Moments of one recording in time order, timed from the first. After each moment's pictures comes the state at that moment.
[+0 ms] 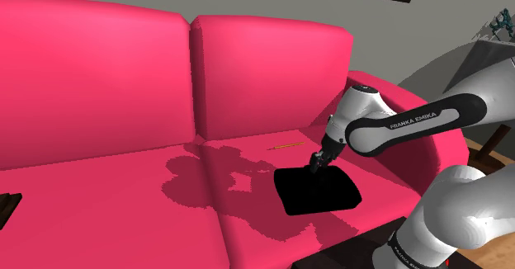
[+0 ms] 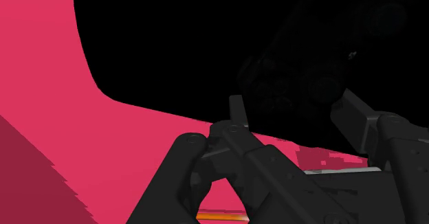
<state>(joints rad) 0.02 -0.60 -0.01 -2.96 0.00 2.51 0.16</state>
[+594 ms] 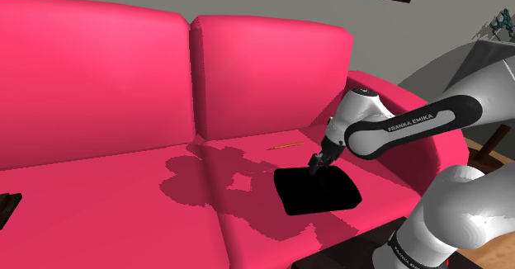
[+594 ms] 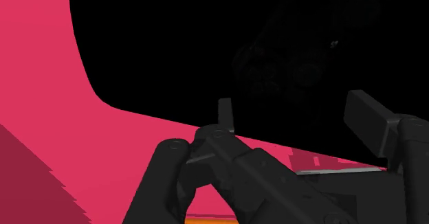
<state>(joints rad) 0.02 -0.57 -0.01 -2.97 0.00 2.55 0.15</state>
